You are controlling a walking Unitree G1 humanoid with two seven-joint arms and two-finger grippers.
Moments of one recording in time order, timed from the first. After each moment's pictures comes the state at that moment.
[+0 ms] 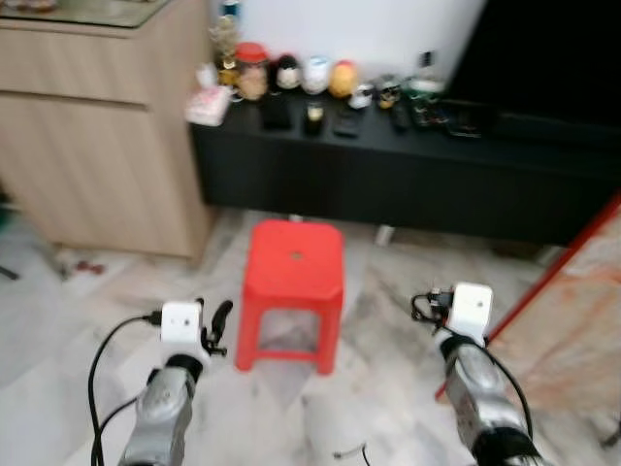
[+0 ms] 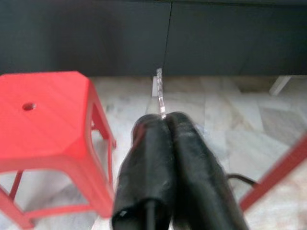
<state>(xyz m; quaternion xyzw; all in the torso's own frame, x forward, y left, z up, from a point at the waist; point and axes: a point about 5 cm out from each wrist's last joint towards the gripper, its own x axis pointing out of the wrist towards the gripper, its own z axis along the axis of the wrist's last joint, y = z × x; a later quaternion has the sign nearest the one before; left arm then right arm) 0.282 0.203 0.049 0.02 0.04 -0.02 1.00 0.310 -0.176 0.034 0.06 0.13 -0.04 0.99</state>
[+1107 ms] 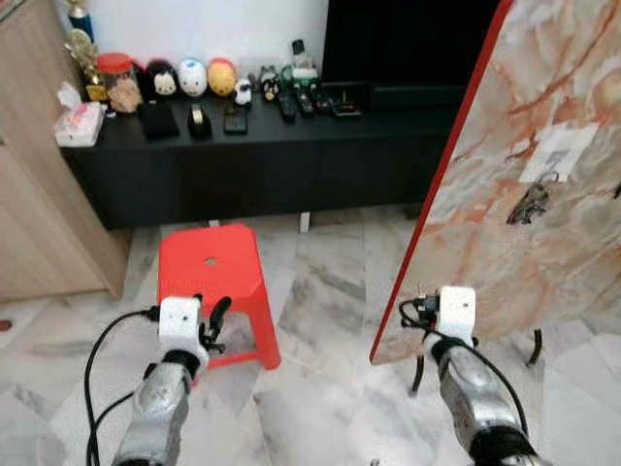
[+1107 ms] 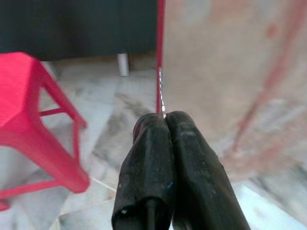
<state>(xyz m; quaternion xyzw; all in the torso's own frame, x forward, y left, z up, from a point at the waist) 0.287 0.207 0.058 0.03 0.03 -0.02 1.00 0.315 -0.163 0.034 0.04 0.16 0.01 0.99</state>
